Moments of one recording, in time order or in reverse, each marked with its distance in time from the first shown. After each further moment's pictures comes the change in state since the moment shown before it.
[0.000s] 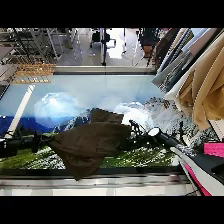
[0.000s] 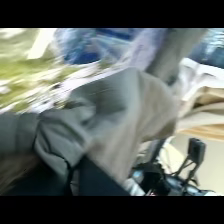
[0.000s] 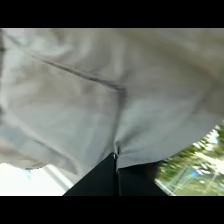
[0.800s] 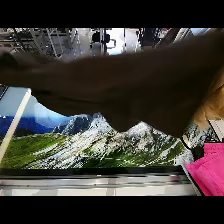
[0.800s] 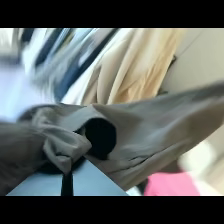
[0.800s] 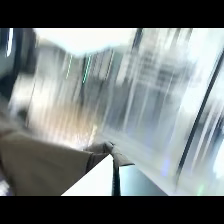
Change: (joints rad) left arm 0.007 0.536 0.920 -0.322 -0.296 -0.055; right arm 0.001 0.741 1.029 -0.620 0.053 0.237
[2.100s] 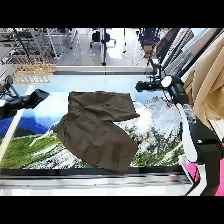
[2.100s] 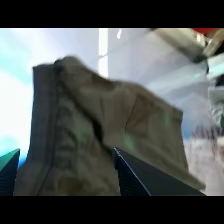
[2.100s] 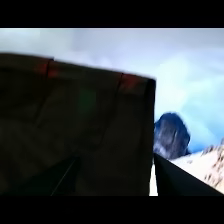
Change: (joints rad) left arm -0.231 -0.618 -0.327 0.447 0.616 0.034; right arm -0.202 -1.124 0.148 -0.046 0.071 0.133
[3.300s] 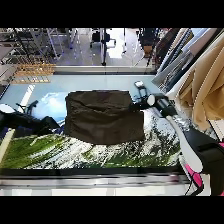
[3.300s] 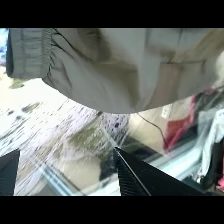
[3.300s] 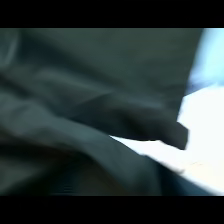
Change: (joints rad) left arm -0.074 -0.005 -0.118 0.274 -0.525 -0.192; right arm 0.116 0.106 -0.379 -0.212 -0.203 0.024
